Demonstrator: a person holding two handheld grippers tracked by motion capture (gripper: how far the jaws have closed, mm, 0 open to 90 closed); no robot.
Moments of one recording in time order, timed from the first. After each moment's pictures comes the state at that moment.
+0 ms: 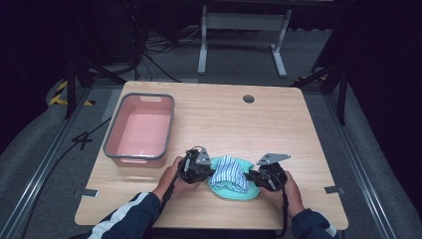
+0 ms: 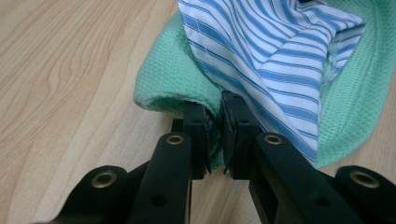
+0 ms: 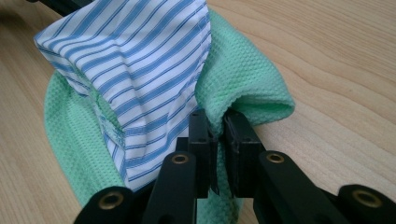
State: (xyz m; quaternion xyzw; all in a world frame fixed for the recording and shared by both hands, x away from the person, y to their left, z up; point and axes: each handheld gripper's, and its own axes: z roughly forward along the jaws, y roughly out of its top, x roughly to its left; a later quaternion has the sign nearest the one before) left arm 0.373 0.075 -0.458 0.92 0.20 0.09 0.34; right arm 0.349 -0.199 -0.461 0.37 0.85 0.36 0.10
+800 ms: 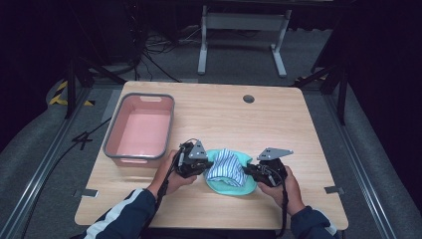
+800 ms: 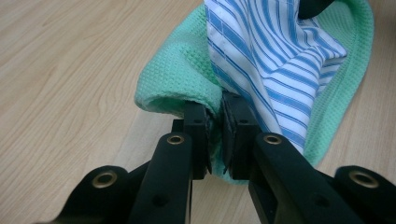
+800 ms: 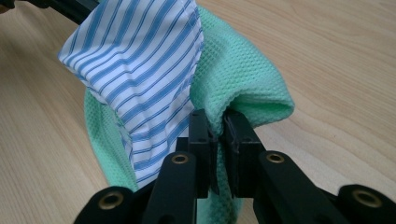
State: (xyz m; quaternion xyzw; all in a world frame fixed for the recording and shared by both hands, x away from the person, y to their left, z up) left arm 0.374 0.089 -0.426 0.90 0.20 0.11 0.37; right arm 0.350 -0.191 -0.434 0.36 0.84 0.39 0.11
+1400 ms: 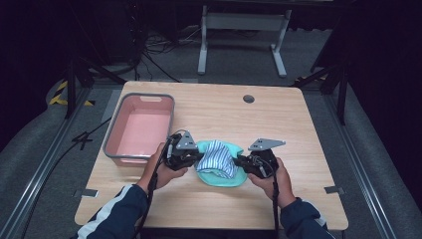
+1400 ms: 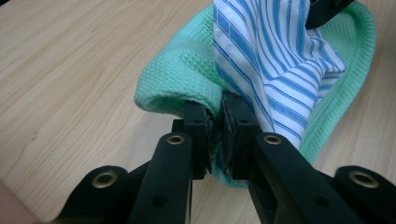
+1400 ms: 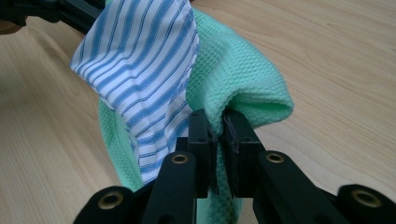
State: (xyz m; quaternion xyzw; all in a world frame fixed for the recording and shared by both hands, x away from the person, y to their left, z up) left arm 0.380 0.116 -0.400 0.89 0.23 0.13 0.37; right arm 0.363 -0.162 -0.409 0.36 0.83 0.41 0.11
